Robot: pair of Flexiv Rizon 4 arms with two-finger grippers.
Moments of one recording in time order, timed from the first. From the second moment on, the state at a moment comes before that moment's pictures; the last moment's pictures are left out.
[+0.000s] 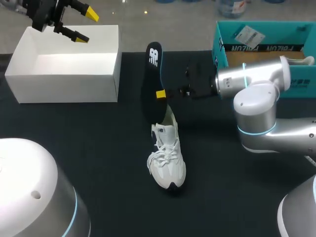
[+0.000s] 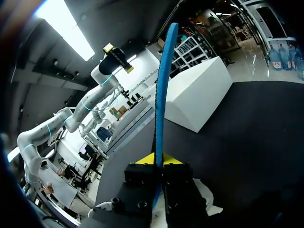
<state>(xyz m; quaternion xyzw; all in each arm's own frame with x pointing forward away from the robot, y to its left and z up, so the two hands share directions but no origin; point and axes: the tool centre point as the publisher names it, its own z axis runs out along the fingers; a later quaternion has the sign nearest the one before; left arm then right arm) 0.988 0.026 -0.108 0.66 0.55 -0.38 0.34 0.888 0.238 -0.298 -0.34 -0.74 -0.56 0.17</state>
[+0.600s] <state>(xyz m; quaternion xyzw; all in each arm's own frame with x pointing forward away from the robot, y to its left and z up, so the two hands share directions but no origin) 0.988 0.026 -0.108 0.66 0.55 -0.38 0.34 0.896 0.217 -0.284 -0.36 -0.74 -0.55 0.12</state>
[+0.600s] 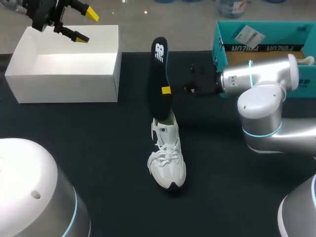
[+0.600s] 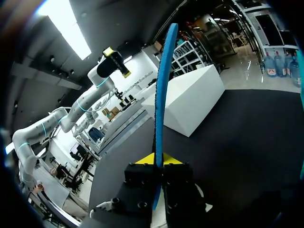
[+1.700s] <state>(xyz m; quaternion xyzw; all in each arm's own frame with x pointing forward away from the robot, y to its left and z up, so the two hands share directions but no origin) 0.988 0.026 -0.108 0.66 0.55 -0.38 0.34 0.884 0.188 -0.279 -0.36 -0.75 -0.55 0.11</state>
